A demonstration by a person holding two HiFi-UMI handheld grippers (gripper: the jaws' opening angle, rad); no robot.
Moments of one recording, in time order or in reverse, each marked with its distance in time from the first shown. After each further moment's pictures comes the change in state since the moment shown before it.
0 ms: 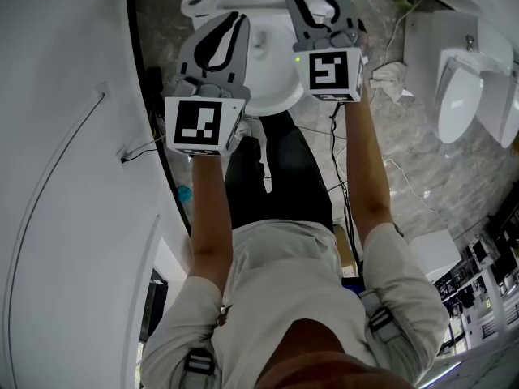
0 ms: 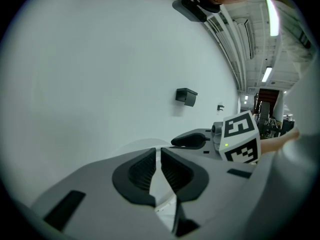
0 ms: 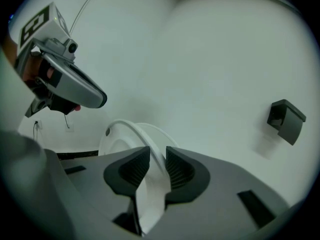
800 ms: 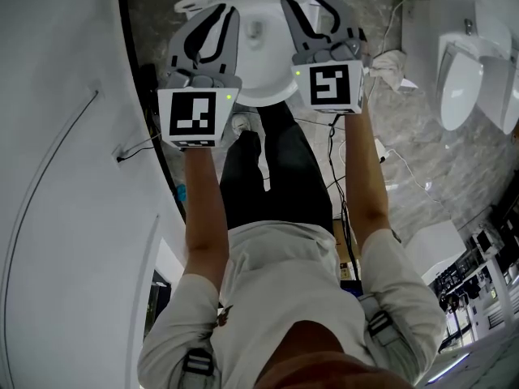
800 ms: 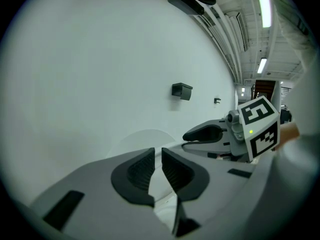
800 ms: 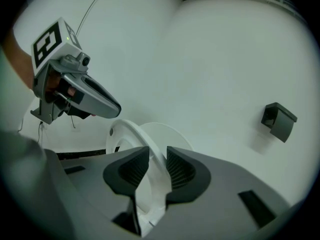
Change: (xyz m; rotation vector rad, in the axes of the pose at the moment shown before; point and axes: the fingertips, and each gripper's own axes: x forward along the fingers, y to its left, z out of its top) left arm -0.021 -0.005 -0.028 0.077 0.030 0.000; right arm -0.048 0.037 -0.004 -0.017 0.018 0.002
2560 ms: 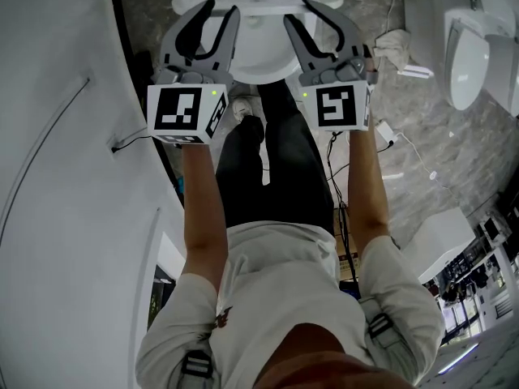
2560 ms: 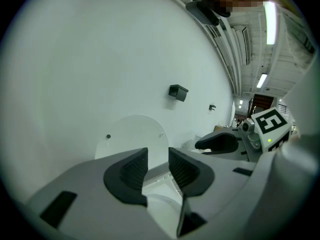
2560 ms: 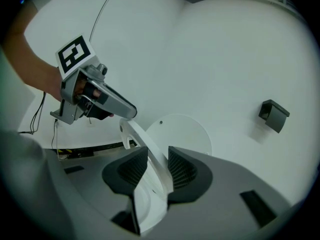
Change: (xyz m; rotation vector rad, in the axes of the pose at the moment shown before) left arm -0.053 -0.030 -0.059 -0.142 -0.012 -0.058; right arm -0.079 0.084 -0.035 -0.015 0.074 0.057
